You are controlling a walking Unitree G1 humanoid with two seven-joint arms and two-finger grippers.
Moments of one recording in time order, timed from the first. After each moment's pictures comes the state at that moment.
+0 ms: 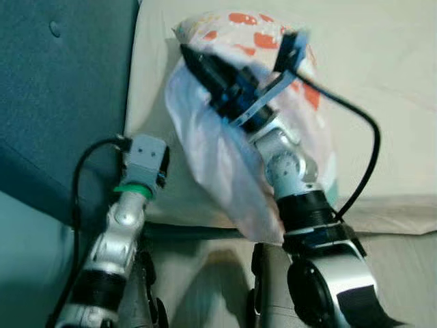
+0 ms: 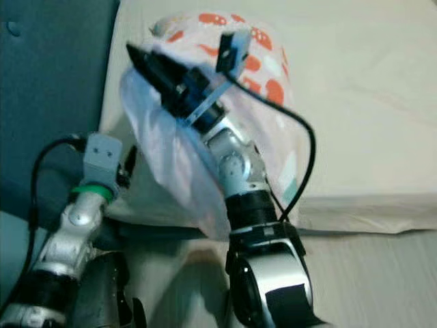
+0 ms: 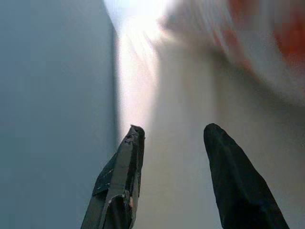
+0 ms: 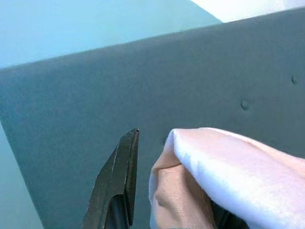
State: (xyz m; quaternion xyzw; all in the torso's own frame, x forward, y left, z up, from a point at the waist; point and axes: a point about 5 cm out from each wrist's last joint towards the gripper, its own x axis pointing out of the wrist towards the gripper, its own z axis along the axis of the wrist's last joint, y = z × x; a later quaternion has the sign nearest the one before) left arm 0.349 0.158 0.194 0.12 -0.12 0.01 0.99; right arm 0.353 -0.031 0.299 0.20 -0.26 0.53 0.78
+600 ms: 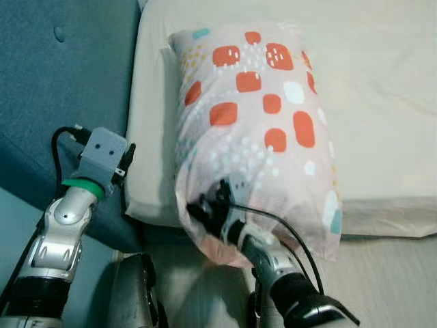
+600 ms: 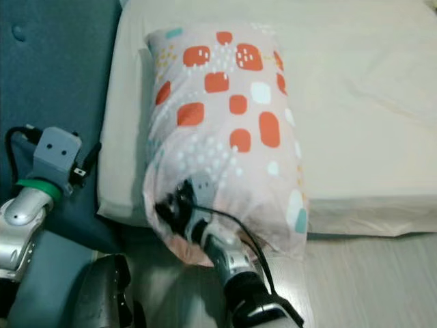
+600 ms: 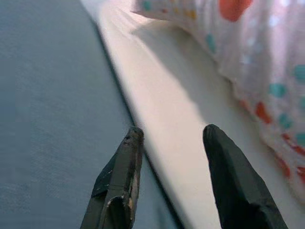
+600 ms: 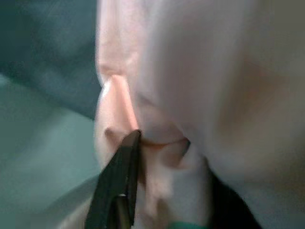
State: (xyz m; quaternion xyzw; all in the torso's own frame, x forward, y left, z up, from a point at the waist) left arm 0.319 0.211 0.164 0.19 -0.02 -0.09 0.98; right arm 0.304 -0.061 0.052 0.11 0.14 0.36 0.92
